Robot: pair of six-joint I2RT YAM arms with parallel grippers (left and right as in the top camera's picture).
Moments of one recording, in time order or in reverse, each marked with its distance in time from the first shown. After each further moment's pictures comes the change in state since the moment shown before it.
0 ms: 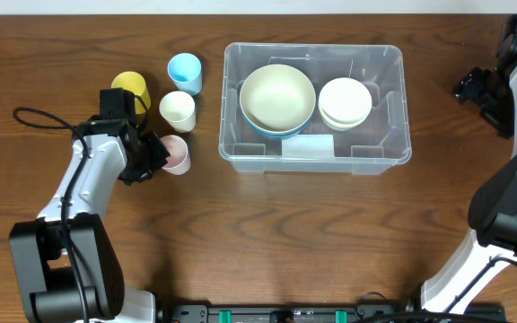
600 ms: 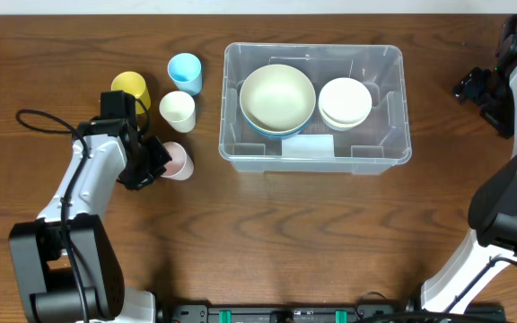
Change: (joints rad) left arm 0.000 -0.006 0.000 -0.071 0.045 0.002; right arm 0.000 0.000 0.000 0.000 0.000 0.000
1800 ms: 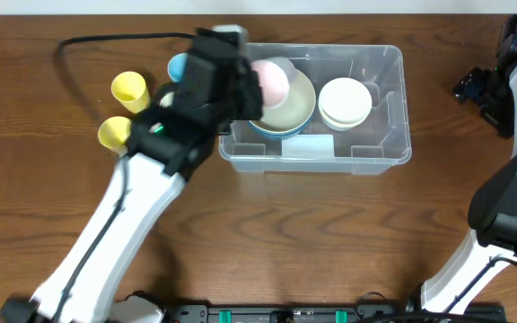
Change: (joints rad) left arm -0.591 -0.172 0.434 0.154 -0.155 0.114; right arm 0.000 0.000 0.000 0.000 0.000 0.000
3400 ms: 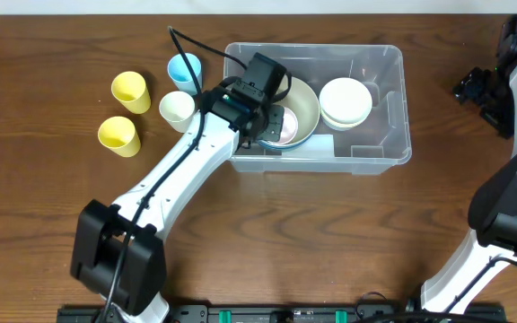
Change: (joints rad) left arm -0.058 0.293 0.000 -0.098 -0.022 0.130; right arm 0.000 0.000 0.000 0.000 0.000 0.000
